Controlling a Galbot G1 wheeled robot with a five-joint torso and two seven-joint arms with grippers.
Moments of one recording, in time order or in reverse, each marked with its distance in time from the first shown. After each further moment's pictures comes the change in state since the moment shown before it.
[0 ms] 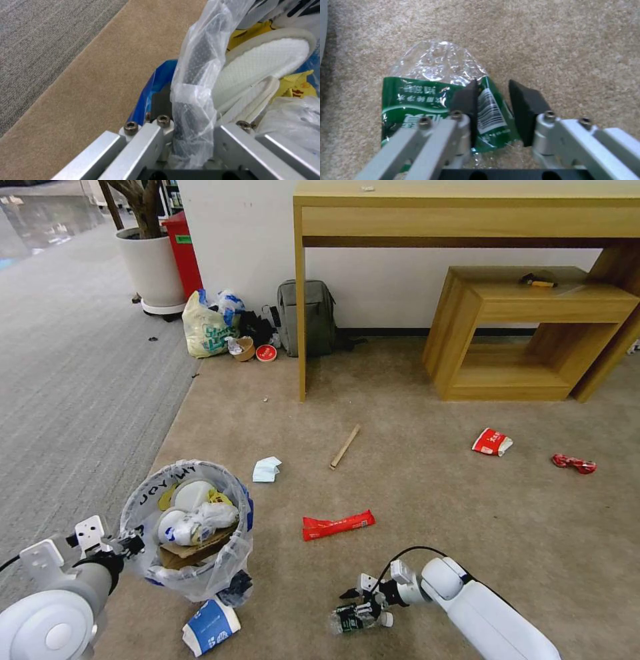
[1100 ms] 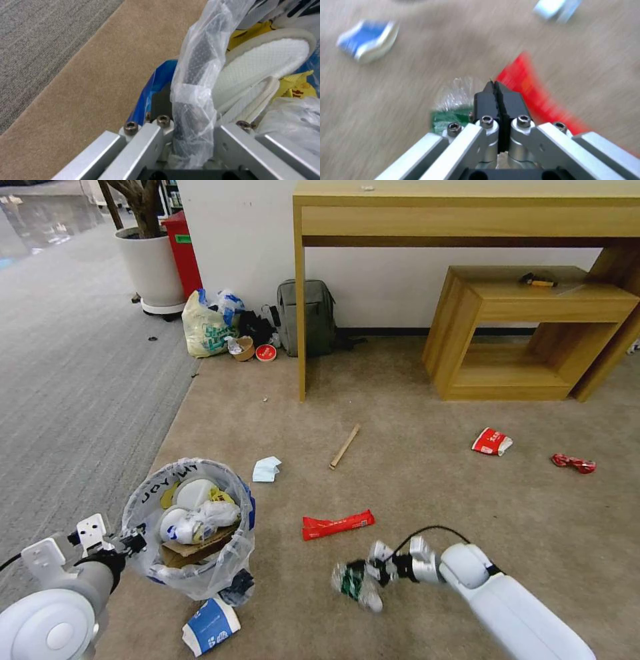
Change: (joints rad) left arm -0.007 0.008 0.016 0.005 0.004 0.000 0.002; right arm -0.019 -0.084 0.193 0.305 0.208 -0.049 0.134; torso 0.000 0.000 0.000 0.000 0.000
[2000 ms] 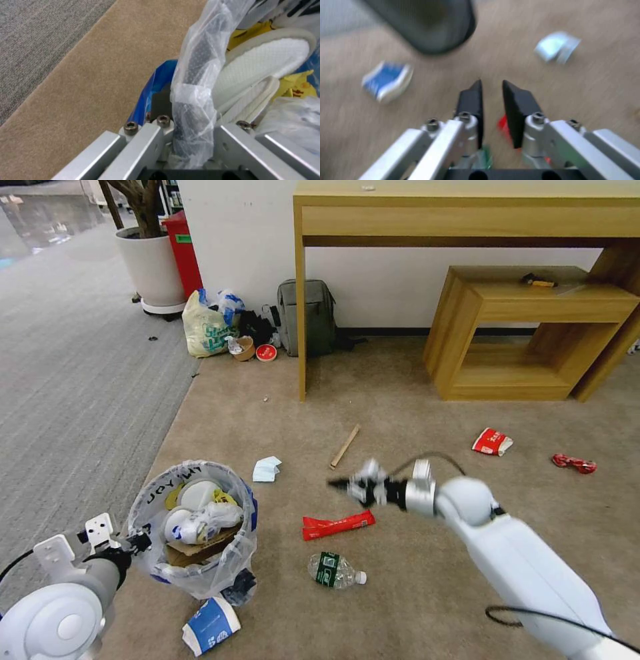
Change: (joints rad) left arm -0.030 0.006 0.019 0.044 0.005 0.000 0.014; right arm 0.079 -0.053 -0.096 0.103 0.102 -0.129 -0.006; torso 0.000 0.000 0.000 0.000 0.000
